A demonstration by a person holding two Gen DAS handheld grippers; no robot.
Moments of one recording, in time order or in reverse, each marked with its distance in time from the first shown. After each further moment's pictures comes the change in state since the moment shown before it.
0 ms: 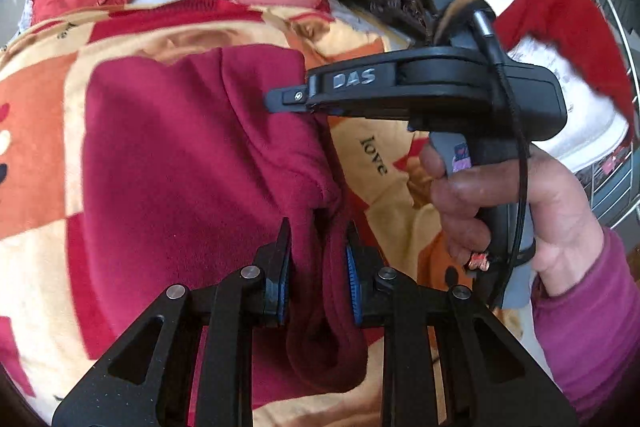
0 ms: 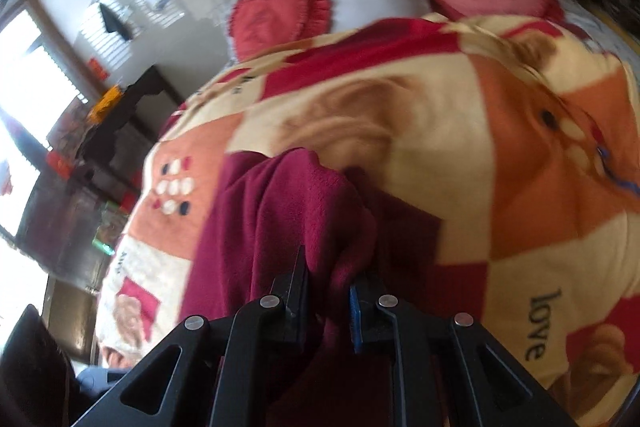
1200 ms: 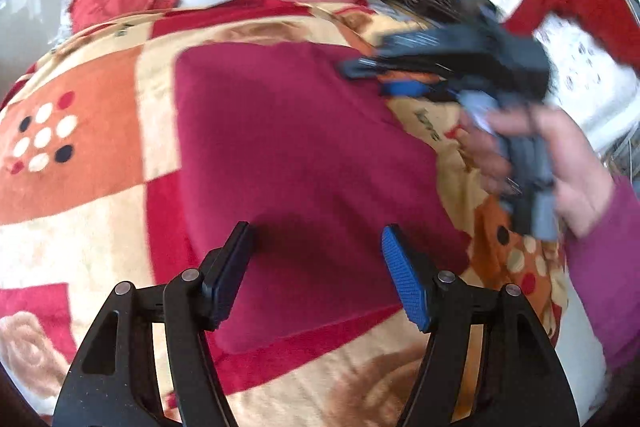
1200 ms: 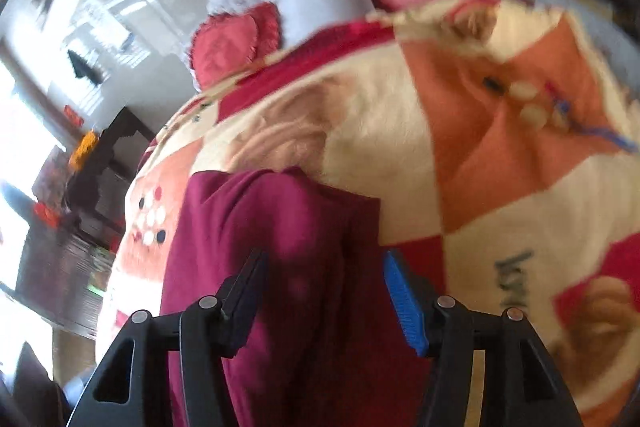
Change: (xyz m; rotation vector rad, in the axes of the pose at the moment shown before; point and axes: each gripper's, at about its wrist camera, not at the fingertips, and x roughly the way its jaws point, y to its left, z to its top) left arm -0.036 0.015 -0.038 0.063 -0.009 0.167; right arm -0.005 -0.030 -0.019 0.169 -0.049 -0.021
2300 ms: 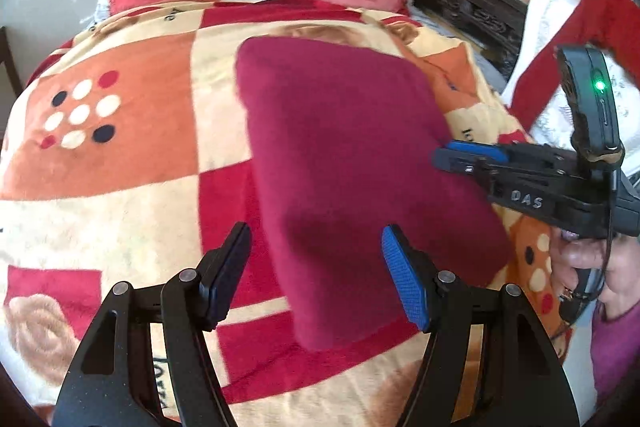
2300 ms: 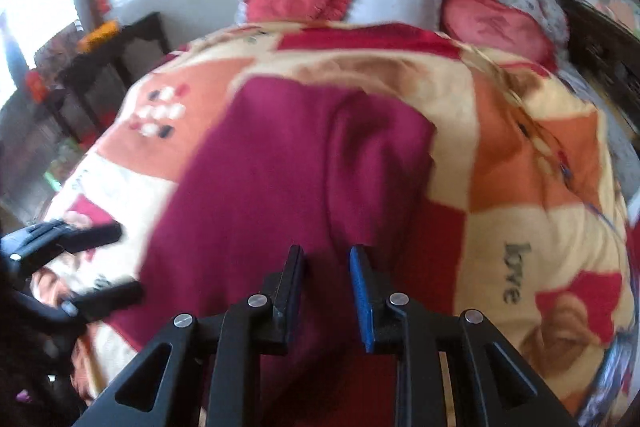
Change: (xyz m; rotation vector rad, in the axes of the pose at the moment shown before) left arm -0.008 0.044 0.001 -0.118 -0.013 0.099; right arm -0.009 0.056 -0.066 -0.384 0.022 -0.173
